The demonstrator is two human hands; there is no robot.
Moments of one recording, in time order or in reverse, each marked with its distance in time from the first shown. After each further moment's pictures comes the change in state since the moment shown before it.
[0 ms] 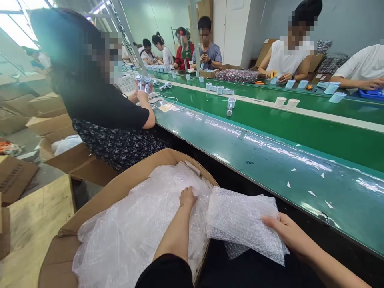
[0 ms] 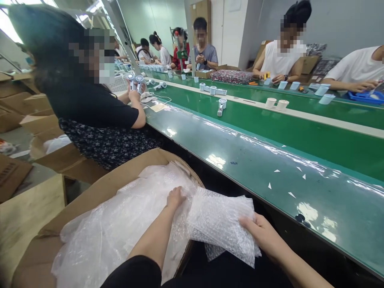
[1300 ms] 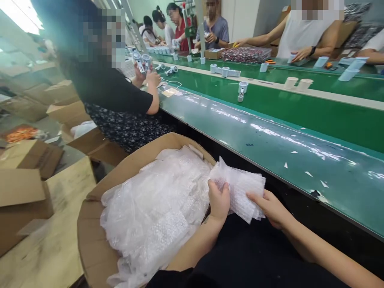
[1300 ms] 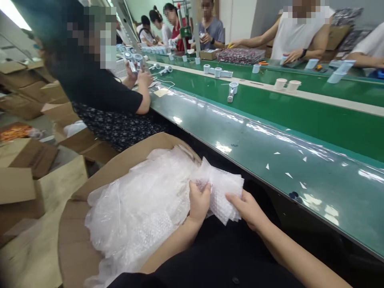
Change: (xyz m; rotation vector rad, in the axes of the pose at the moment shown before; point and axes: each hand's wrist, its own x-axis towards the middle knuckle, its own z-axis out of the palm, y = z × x) left_hand -0.184 0.076 0.032 -0.415 0.120 0.154; right_hand 0.002 0.006 0.014 0.155 -0.104 -0.038
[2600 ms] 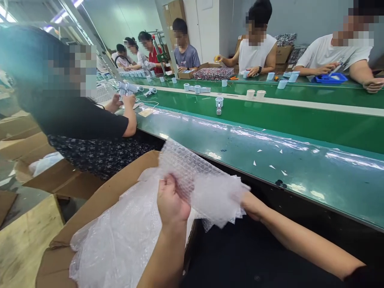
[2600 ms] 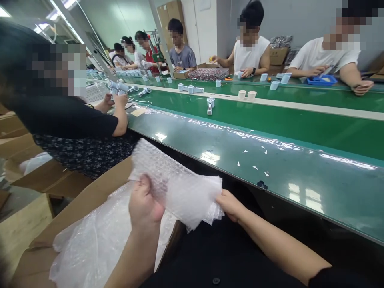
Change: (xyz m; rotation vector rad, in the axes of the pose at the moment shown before) left_hand 0.026 0.097 -0.053 -0.658 -0.022 -0.012; right_hand 0.008 0.000 -0.002 0.083 -0.036 -0.059
